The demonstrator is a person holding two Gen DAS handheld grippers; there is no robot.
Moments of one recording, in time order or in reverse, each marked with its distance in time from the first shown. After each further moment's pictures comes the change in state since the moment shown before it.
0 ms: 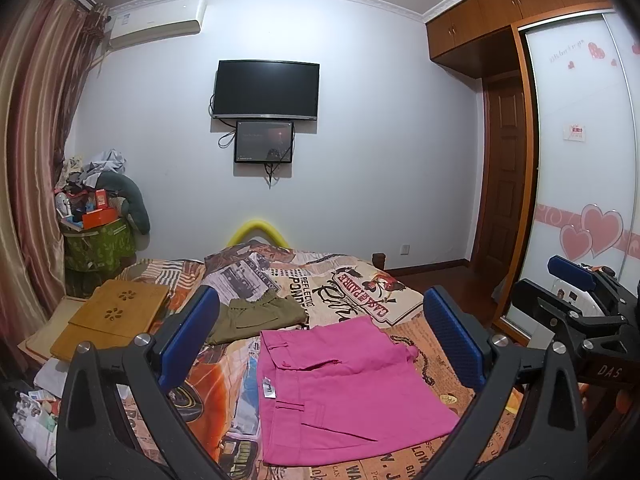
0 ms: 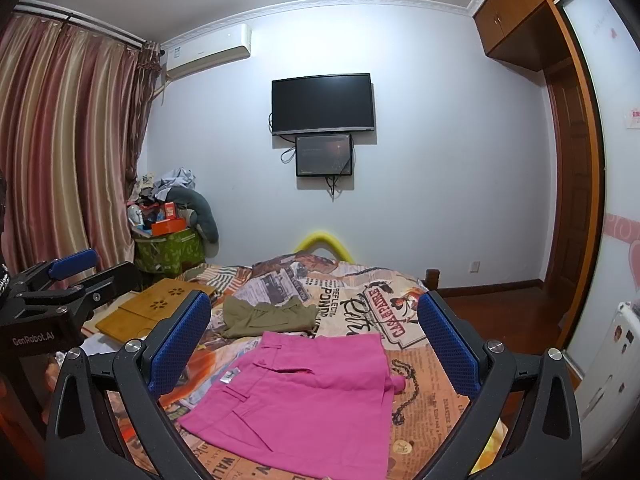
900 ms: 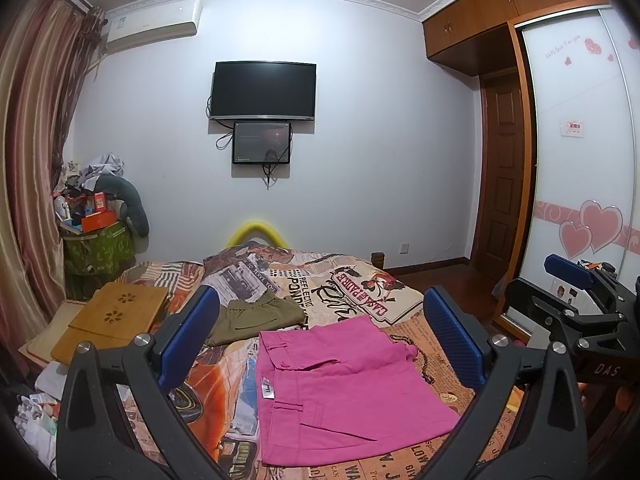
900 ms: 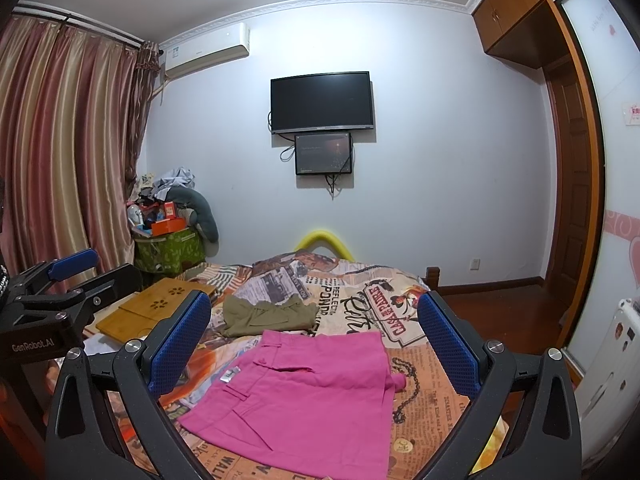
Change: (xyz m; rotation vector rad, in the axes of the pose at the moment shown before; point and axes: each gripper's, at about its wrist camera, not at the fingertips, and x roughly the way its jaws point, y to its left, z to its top) left arm 0.000 -0.004 -0.002 0.018 0.000 -0.002; right arm 0.001 0.000 -0.001 0.006 0.005 0.001
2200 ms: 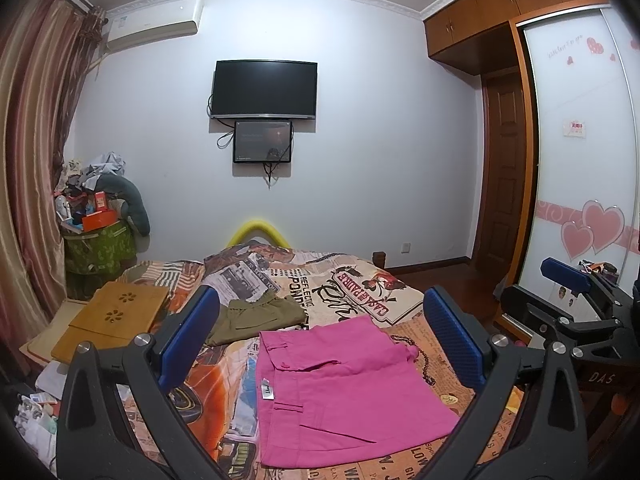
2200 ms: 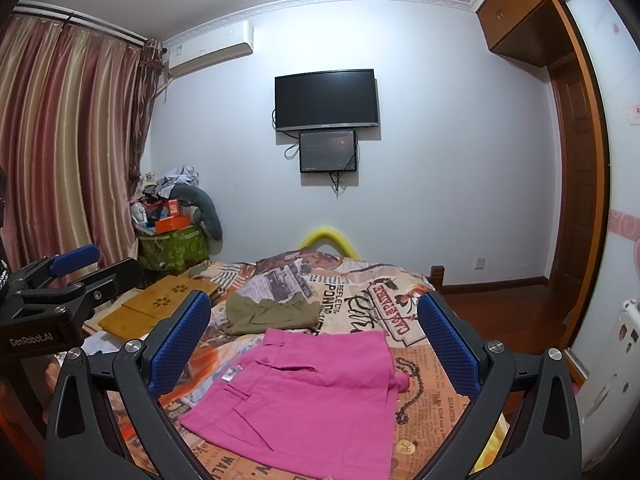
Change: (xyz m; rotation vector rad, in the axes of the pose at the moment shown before) left arm 0.005 -0.002 0.002 0.001 0.008 0.006; right arm 0.008 -0.003 -0.006 0.002 0.013 0.017
